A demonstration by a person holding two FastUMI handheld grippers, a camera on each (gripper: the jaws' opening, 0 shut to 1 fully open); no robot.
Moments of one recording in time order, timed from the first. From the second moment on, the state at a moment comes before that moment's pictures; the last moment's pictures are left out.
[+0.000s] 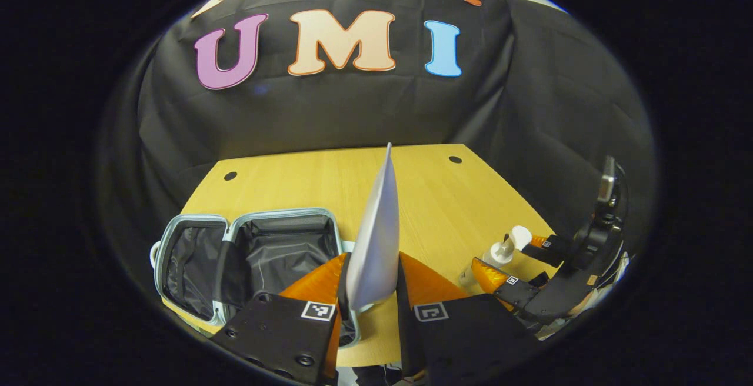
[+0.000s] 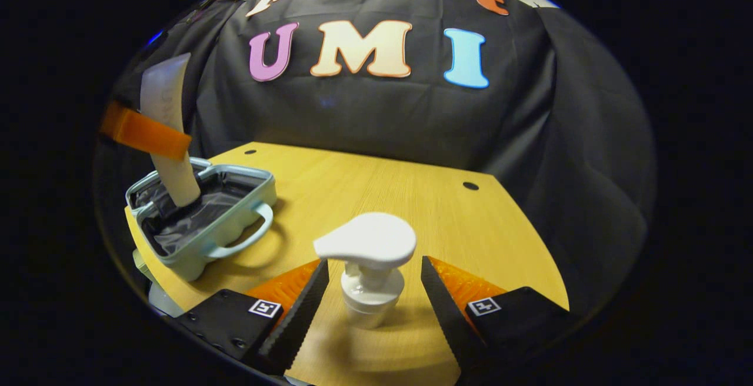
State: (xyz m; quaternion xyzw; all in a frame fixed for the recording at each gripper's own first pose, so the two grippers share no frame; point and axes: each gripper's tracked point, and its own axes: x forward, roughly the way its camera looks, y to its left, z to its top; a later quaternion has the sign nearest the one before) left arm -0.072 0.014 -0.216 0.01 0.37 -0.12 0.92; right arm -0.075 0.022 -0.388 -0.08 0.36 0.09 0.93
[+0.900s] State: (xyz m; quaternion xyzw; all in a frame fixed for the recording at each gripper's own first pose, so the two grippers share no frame) left arm -0.103 0.175 -0.332 0.05 0.53 0.00 0.85; right arm -0.061 0.067 -0.310 -0.05 0.33 0.10 0.94
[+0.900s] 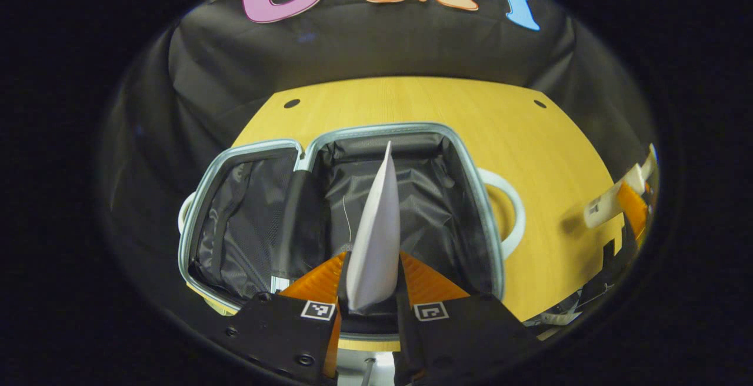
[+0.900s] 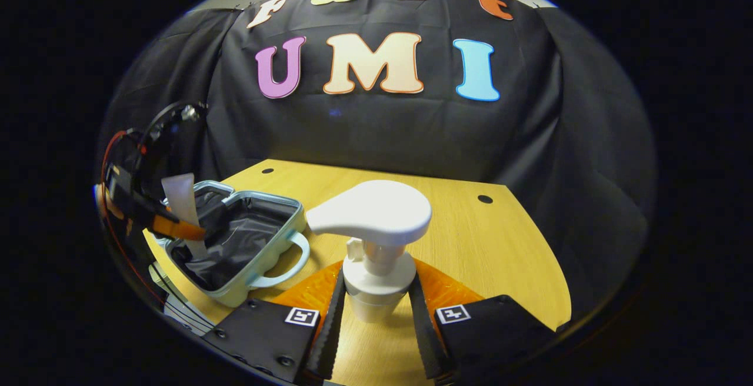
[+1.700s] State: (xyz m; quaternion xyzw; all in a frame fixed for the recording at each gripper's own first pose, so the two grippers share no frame) left arm -0.071 0.192 -0.346 0.04 0.49 -0.03 0.87; right arm -0.056 0.159 -0.260 -0.01 0.31 0.13 0.94
